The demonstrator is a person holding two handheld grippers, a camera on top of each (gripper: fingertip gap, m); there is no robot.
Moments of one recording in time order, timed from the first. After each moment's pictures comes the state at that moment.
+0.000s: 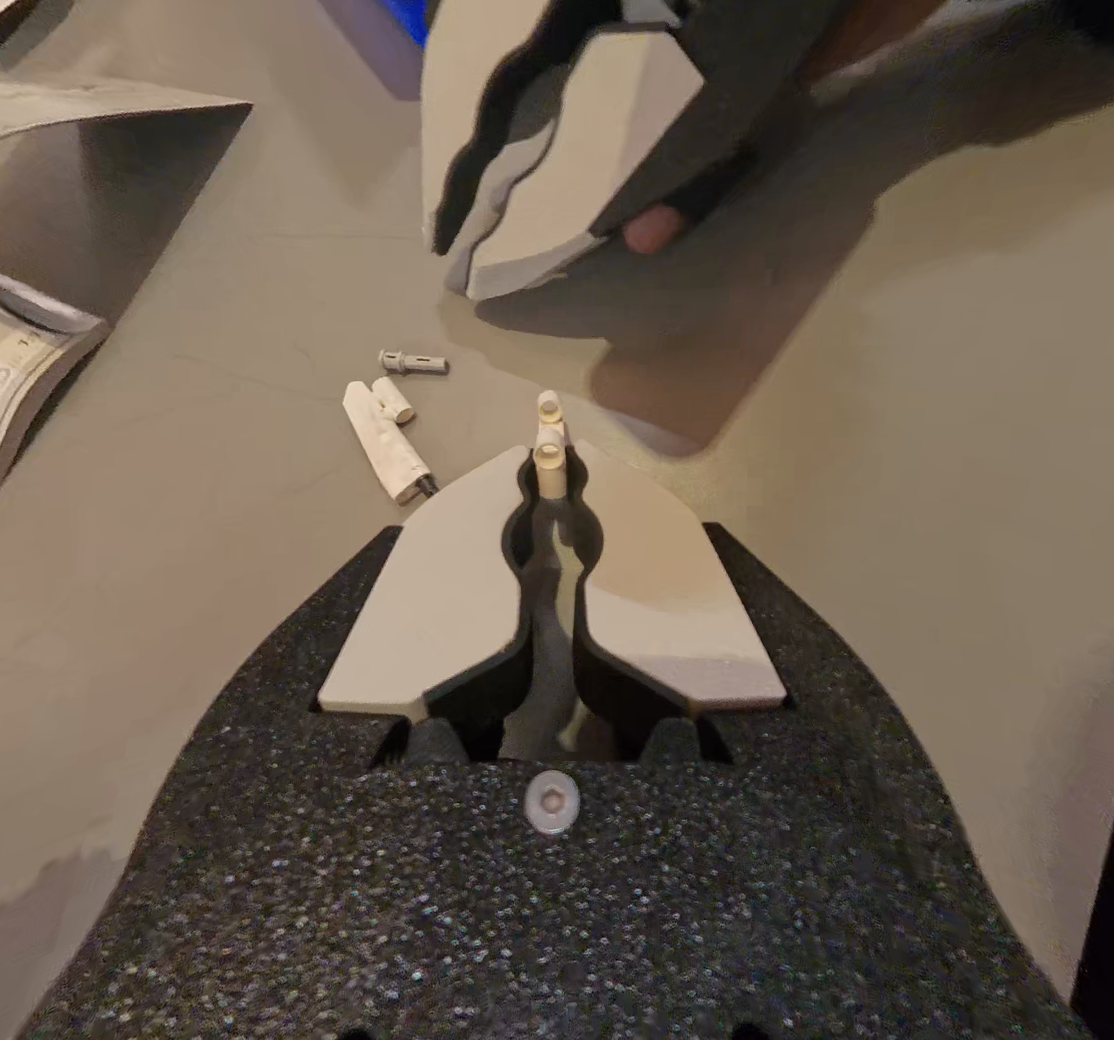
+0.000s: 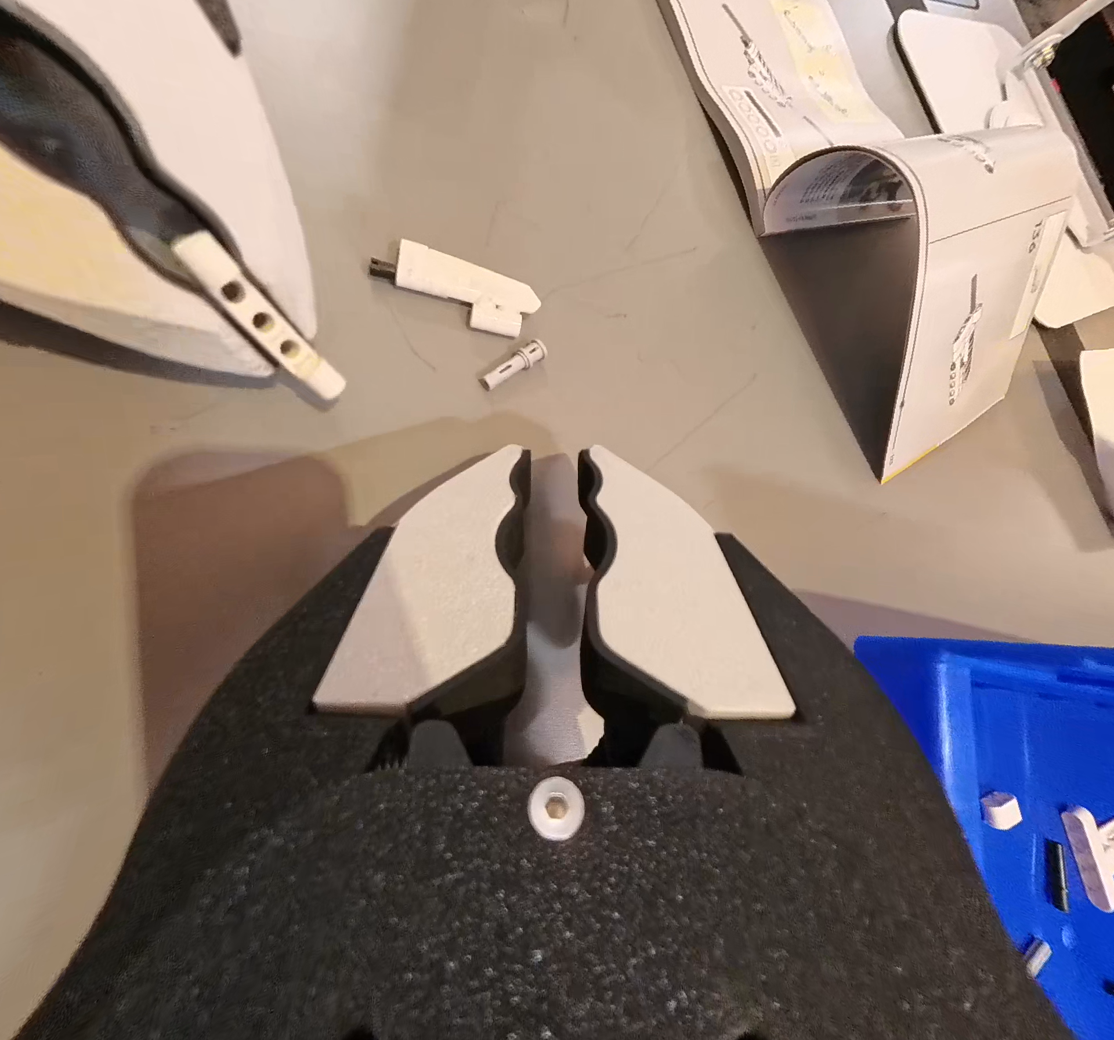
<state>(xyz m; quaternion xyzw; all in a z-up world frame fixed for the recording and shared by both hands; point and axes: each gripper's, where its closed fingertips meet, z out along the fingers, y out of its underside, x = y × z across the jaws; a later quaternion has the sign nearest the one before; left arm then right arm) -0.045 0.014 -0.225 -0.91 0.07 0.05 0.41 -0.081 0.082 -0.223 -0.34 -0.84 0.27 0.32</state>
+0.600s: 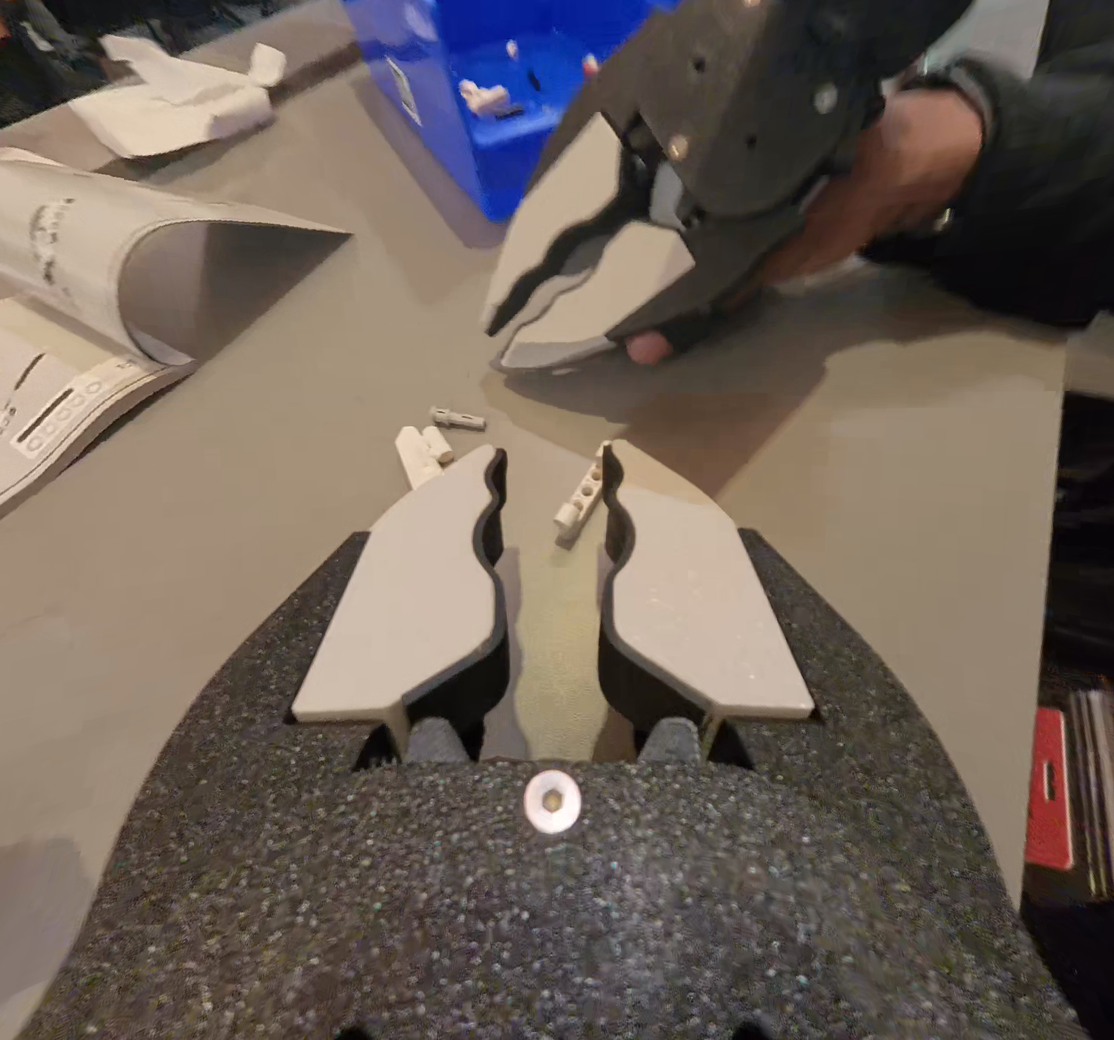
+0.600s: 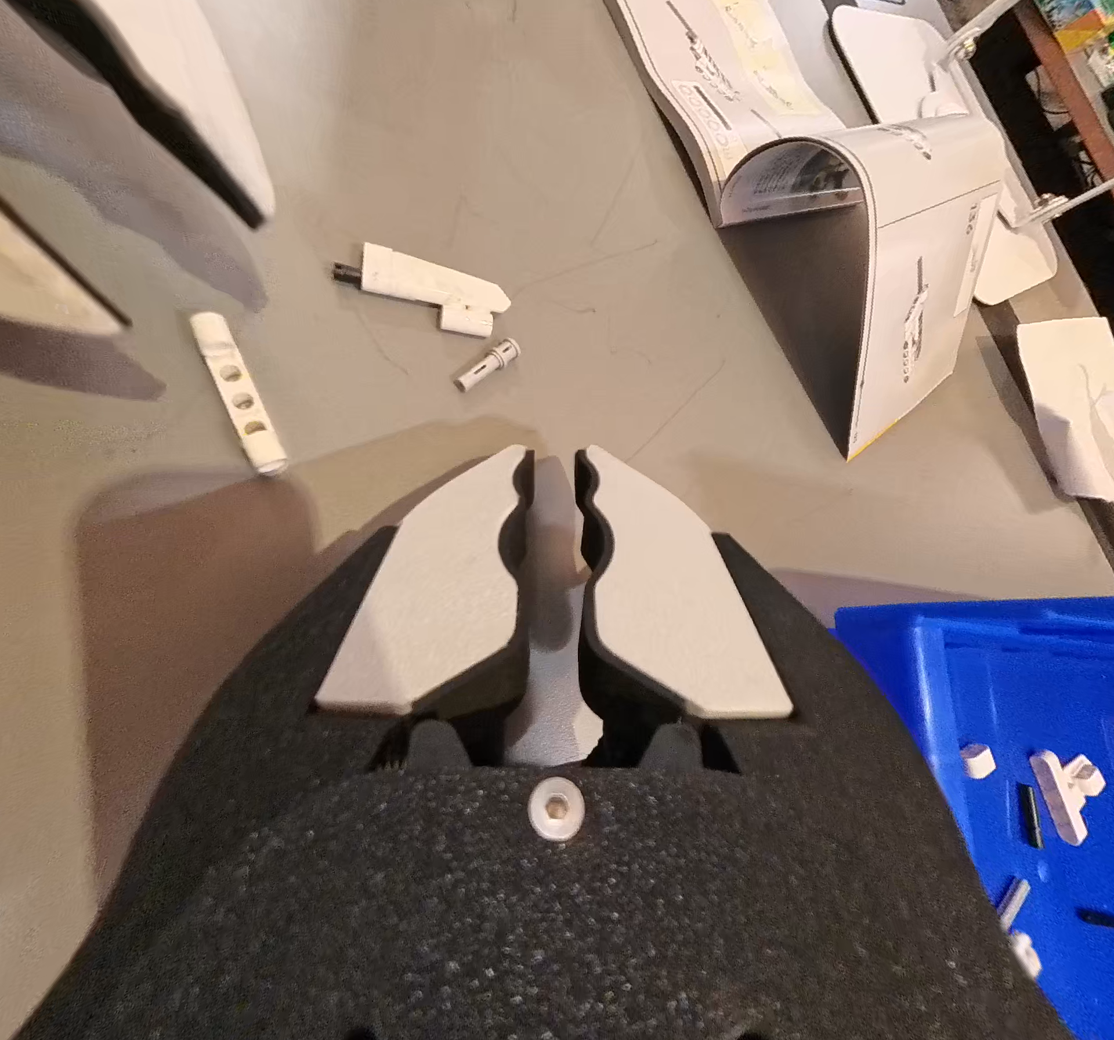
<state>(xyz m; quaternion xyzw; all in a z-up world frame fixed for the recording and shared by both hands) -0.049 0.009 -0.186 -0.84 0.01 0.01 0.54 -0.084 0.087 -0.220 -0.37 -0.82 0.26 0.35</state>
